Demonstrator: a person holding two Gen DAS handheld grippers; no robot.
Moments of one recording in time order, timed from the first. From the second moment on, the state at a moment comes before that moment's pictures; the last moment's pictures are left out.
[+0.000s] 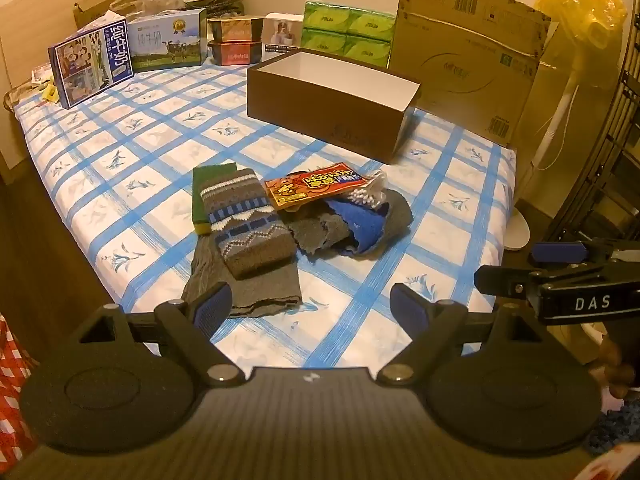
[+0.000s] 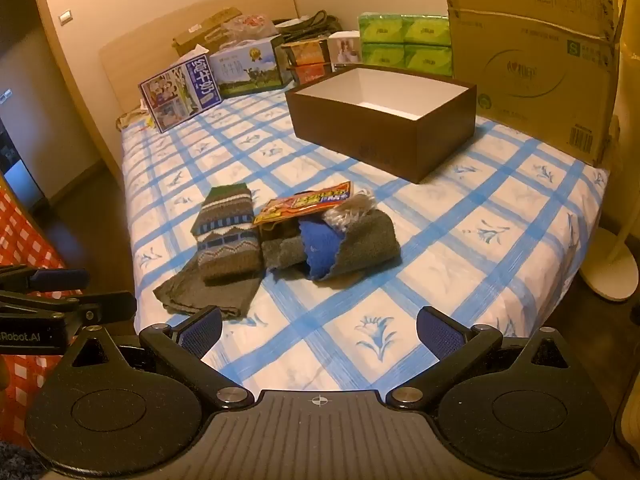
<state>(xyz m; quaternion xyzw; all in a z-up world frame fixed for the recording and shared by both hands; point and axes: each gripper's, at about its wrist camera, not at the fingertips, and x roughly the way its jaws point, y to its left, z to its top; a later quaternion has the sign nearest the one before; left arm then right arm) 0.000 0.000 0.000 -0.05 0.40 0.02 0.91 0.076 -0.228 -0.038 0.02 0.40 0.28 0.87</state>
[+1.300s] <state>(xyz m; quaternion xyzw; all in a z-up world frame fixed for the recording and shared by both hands) 0.000 0.001 0.000 -0.06 0.40 0.02 0.91 0.079 -0.228 -0.032 0.02 0.40 0.28 0.87</state>
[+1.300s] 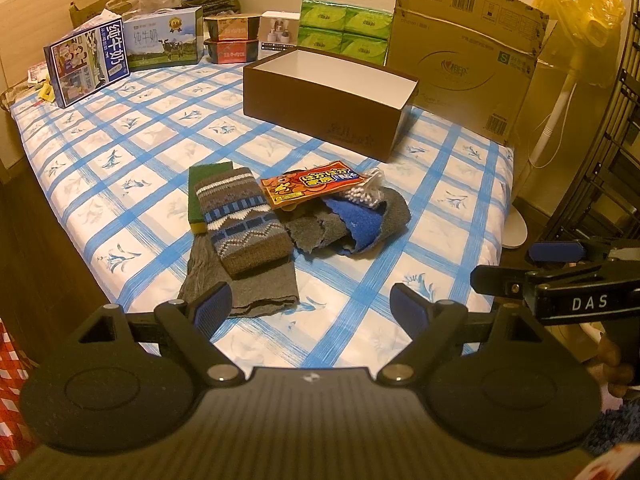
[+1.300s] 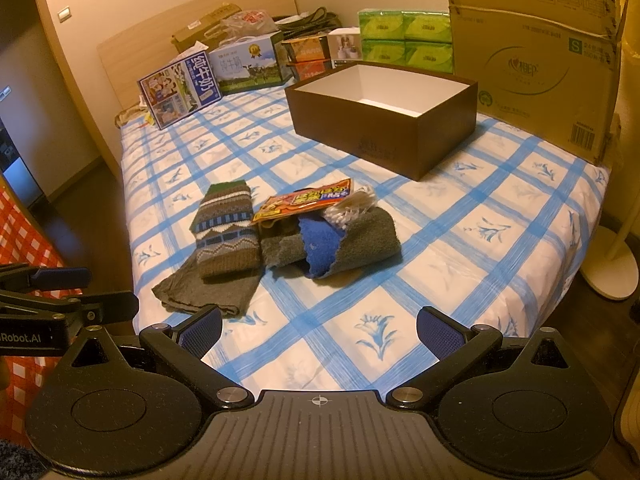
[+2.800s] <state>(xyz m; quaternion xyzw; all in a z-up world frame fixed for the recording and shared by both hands) 0.004 0.003 -0.014 -0.06 0.41 0.03 0.91 0.082 -0.223 -0.045 0.02 0.41 0.28 0.87</state>
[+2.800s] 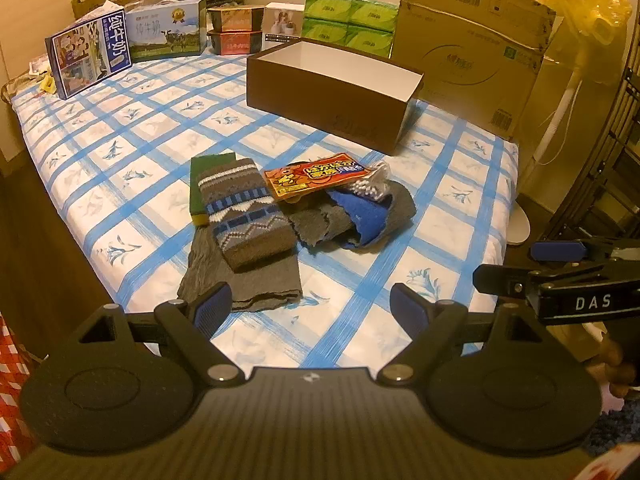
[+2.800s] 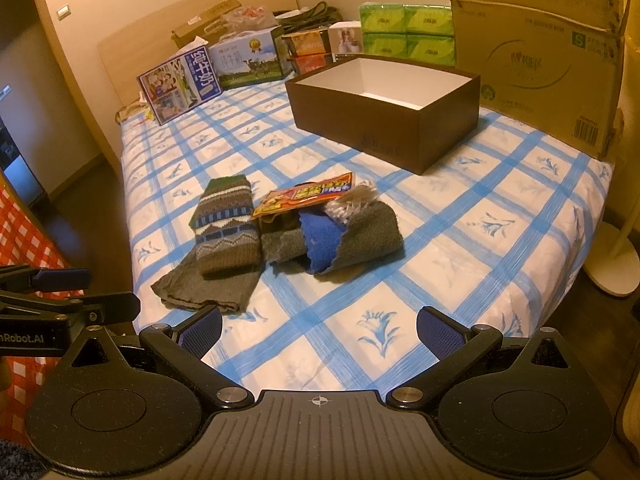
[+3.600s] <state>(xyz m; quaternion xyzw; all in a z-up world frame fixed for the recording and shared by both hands) 0.014 0.015 -0.020 -0.06 0.42 0.05 0.90 0.092 -0.216 -0.053 0.02 0.42 0.28 0.86</state>
